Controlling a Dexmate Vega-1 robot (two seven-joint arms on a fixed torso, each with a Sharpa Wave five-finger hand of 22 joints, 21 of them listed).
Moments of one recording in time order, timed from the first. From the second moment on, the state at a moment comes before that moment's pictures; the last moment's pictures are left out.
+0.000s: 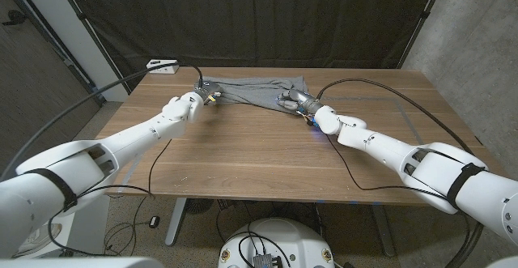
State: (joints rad) left arm 0.31 0.63 1.00 -1.13 0.79 0.27 0.04; left_hand 1.31 0.21 0.58 -0.16 0.27 0.47 -0.10 0.24 0.19 0.62 -0.13 0.31 0.20 0.34 -0.04 0.21 0.18 0.06 0.14 0.54 0.22; right arm -0.34 -0.35 -0.96 -0.83 -0.28 0.23 -0.19; right_hand 0.64 0.19 0.42 -0.01 0.18 0.62 -0.02 0.23 0.19 0.44 -0.02 0.21 0.20 0.32 -0.04 0.25 0.27 0.36 0.06 0.20 0.18
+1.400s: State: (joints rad) left arm 0.10 0.68 1.21 -1.14 1.22 0.06 0.13; left_hand 1.30 0.19 0.70 -0.10 0.27 0.88 -0.13 0.35 0.21 0.81 -0.17 0.35 0.23 0.48 -0.05 0.22 0.18 0.09 0.09 0.64 0.23; right arm -0.33 -0.35 -0.97 -0.79 -0.26 0.27 -0.14; right_hand 0.63 0.19 0.44 0.00 0.18 0.68 -0.01 0.25 0.19 0.48 -0.01 0.22 0.20 0.34 -0.04 0.26 0.27 0.36 0.06 0.21 0.18
